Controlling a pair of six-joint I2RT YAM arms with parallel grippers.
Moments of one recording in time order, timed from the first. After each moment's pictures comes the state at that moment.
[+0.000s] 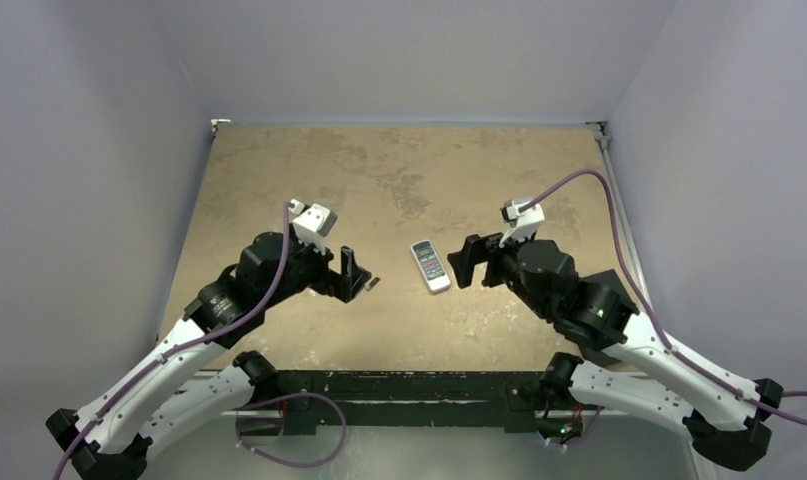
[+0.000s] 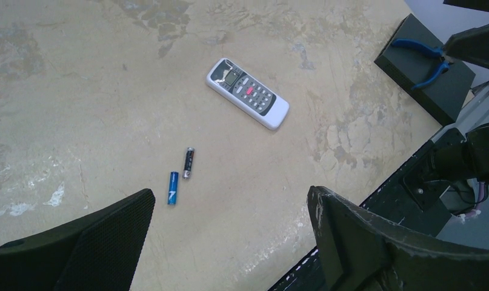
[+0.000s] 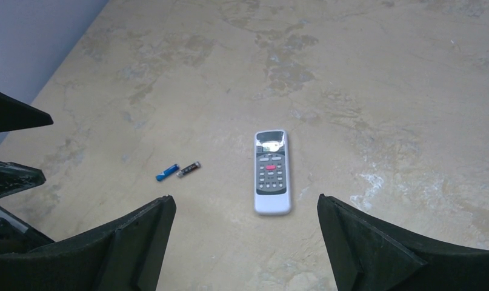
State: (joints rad) left arm -0.71 0.72 0.80 -0.50 0.02 -0.30; right arm 0.95 0.76 0.89 -0.49 0.44 0.42
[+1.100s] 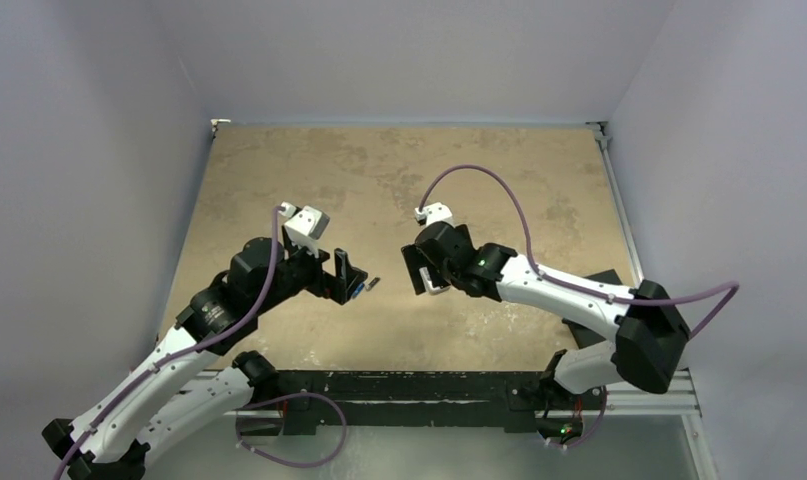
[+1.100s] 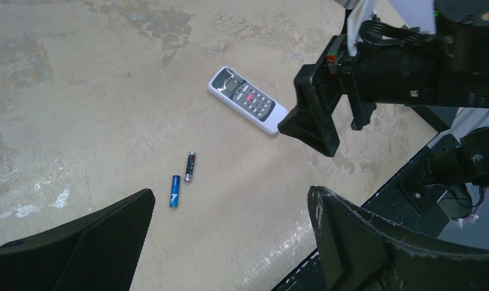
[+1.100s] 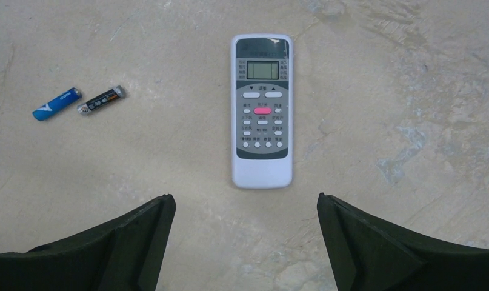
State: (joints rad) left arm -0.71 0.66 0.79 -0.50 0.01 -0.30; right arm 0.94 1.37 0.98 -0.51 0.39 0.43
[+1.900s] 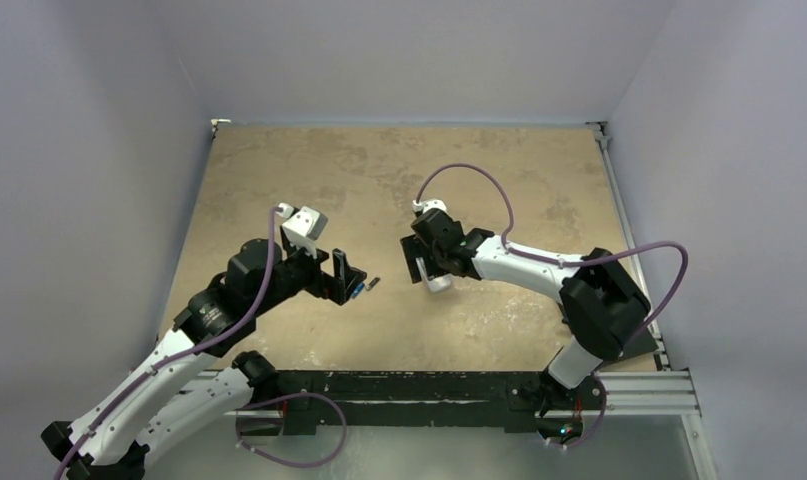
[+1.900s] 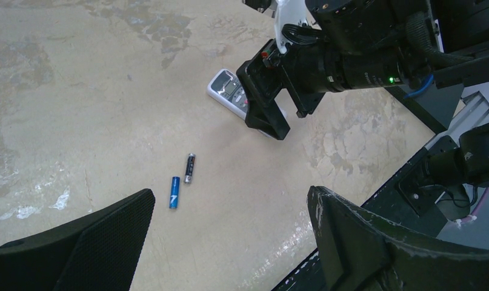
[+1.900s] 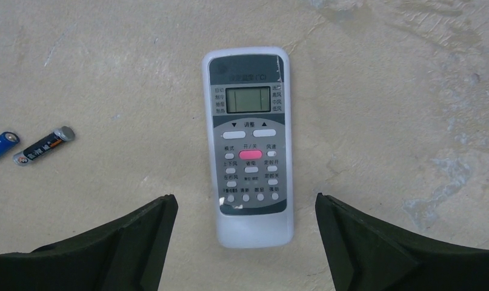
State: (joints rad) left arm -0.71 0.65 0.79 -0.50 0.01 -0.30; right arm 0.80 1.62 1.03 -0.39 0.28 0.40
